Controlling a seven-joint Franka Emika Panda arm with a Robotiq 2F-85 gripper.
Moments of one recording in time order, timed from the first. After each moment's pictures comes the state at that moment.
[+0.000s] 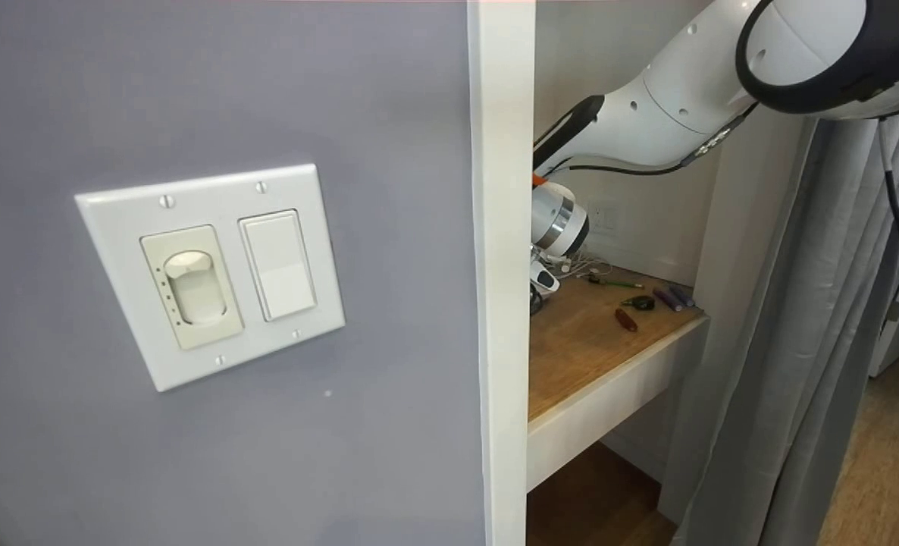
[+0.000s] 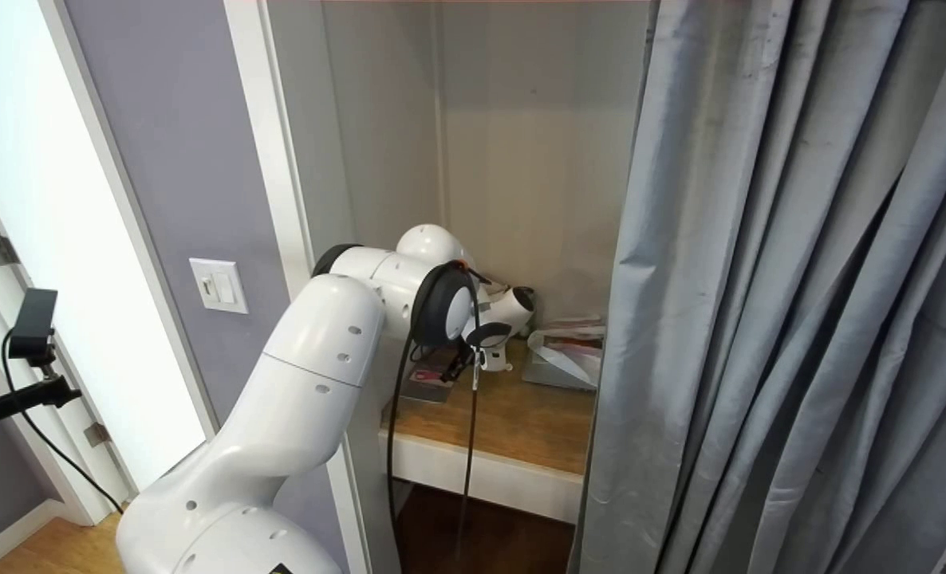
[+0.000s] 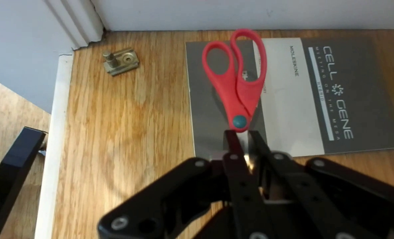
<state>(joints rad) 0.09 0.78 0.12 -1.58 0.71 2.21 1.01</state>
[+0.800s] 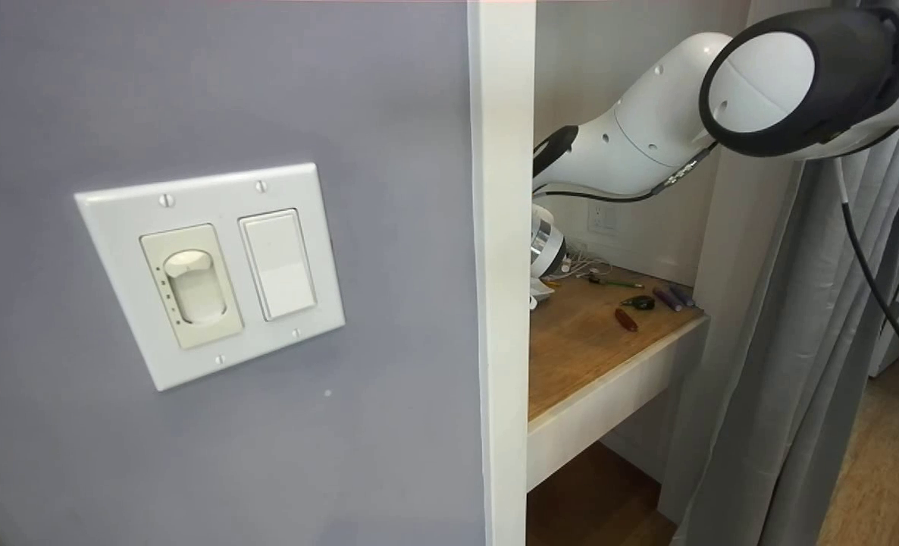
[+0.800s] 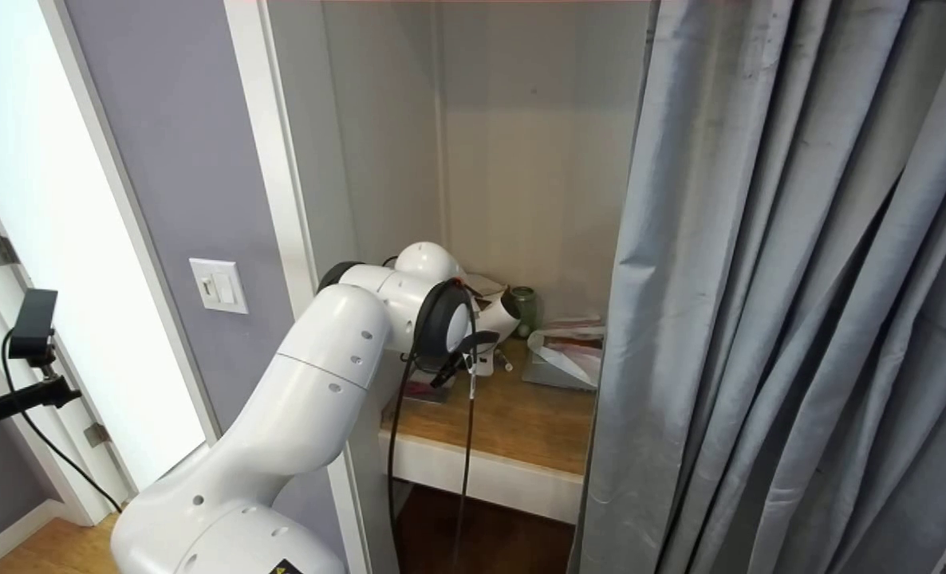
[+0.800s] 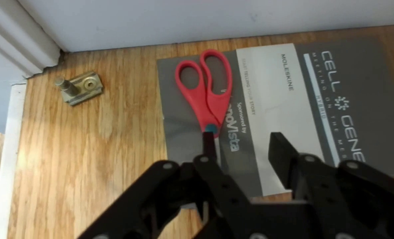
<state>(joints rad) 0.14 0.89 0.13 -1.47 0.72 2.25 1.10</state>
